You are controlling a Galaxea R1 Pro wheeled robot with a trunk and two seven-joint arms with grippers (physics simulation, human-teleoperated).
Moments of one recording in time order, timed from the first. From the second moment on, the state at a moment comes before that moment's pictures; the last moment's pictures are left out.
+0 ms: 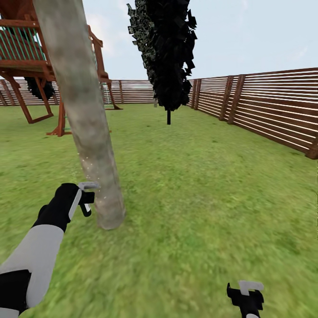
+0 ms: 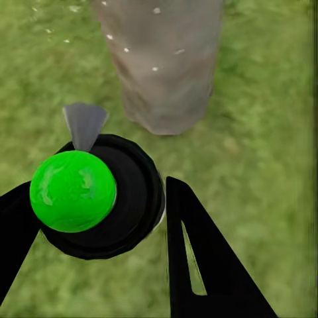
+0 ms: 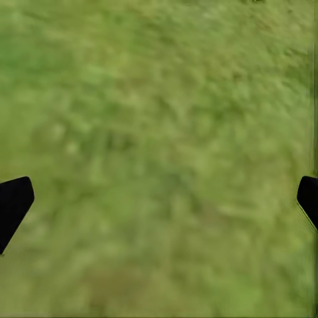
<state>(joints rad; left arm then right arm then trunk) -0.95 0.13 0.11 -0.83 -0.08 0.92 -0.01 -0.45 -0.04 -0.61 -0.20 0.62 -0.36 -0.23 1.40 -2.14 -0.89</state>
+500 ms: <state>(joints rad) -0.94 0.14 0.11 -0.83 -0.08 0.91 0.00 -0.45 -0.03 -0.61 -0.20 0.62 -0.36 -0.23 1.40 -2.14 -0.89</state>
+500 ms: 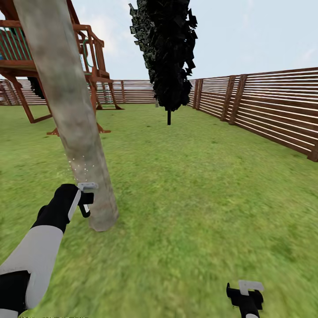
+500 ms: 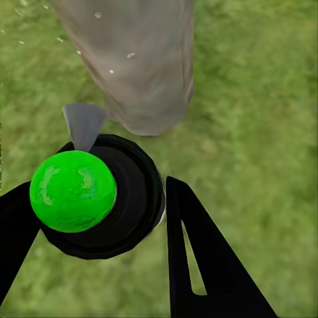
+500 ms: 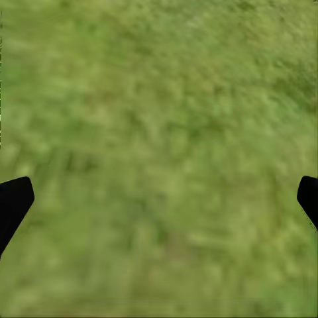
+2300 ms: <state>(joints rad) -0.76 0.15 0.12 -0.83 -0.08 0.89 0.00 -0.45 -0.04 -0.61 -0.20 0.62 -0.36 -0.23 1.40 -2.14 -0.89</state>
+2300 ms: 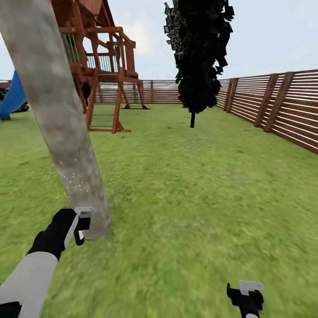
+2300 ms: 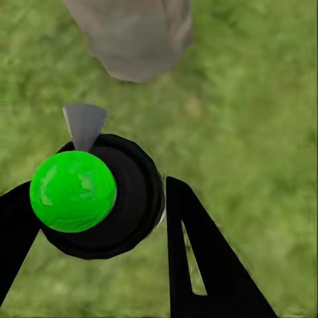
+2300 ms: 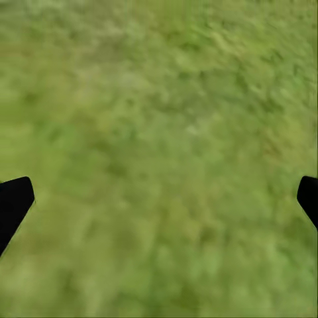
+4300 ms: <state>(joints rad) -0.71 0.18 0.17 -0.81 -0.08 0.81 0.00 -0.45 -0.04 -0.61 -0.20 0.62 -0.36 -0.23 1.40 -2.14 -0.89</state>
